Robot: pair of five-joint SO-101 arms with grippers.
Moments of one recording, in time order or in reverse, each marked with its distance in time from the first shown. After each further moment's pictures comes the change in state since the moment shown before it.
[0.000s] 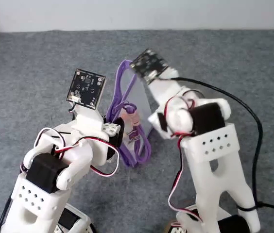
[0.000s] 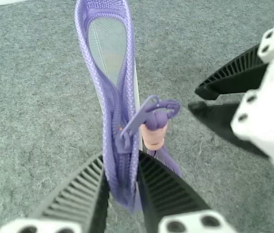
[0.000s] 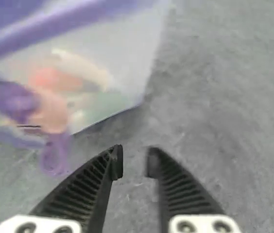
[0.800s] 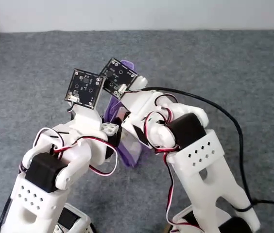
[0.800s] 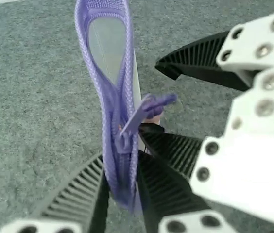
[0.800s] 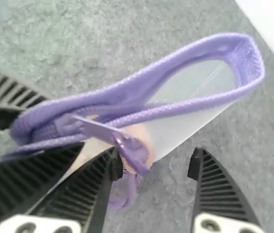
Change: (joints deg) left arm -0.2 0.0 0.1 0.1 -0.4; right arm -11.7 -1.7 6.2 -13.8 -0.1
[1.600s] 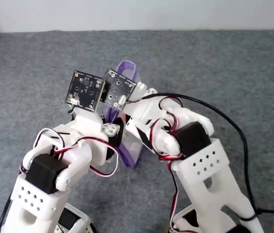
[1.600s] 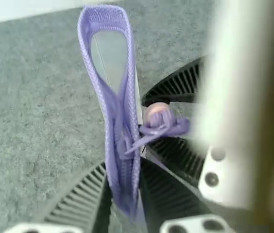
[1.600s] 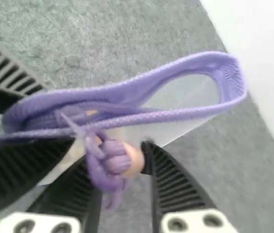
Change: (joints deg) left arm 0.4 -0.3 0.0 0.0 0.0; right arm 1.5 -6.6 4.4 -5.9 11.3
